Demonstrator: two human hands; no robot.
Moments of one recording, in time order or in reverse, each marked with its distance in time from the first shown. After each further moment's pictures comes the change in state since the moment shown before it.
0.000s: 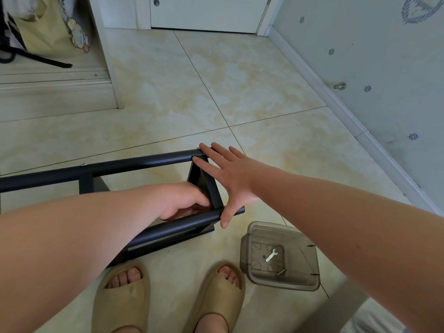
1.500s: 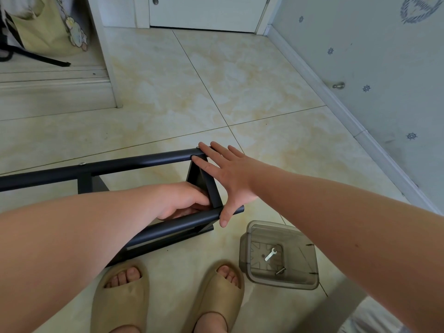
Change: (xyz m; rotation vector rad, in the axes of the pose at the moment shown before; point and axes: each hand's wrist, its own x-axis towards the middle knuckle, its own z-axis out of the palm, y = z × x) left_hand 0.001 -0.003 0.000 -0.001 -0.045 0.030; right_hand -0.001 -0.001 -0.001 -0.003 -0.002 0.003
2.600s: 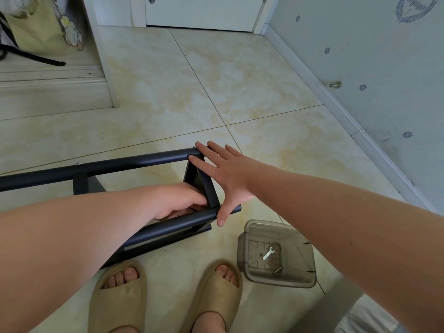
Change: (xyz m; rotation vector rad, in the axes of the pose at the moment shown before) left_hand 0.000 0.001 0.000 0.129 0.027 0.003; right_hand 0.001 0.000 0.000 0.001 0.000 0.002
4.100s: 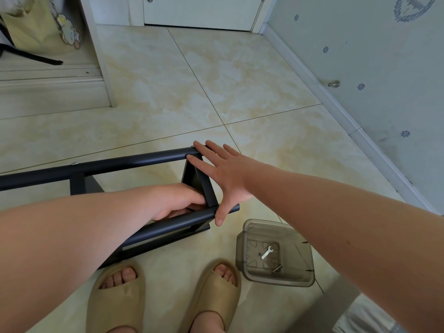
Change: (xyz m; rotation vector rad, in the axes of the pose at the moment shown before) left_hand 0.000 0.000 0.001 -0.055 -0.010 0.003; right_hand 0.000 0.001 0.002 0.004 0.003 -0.002
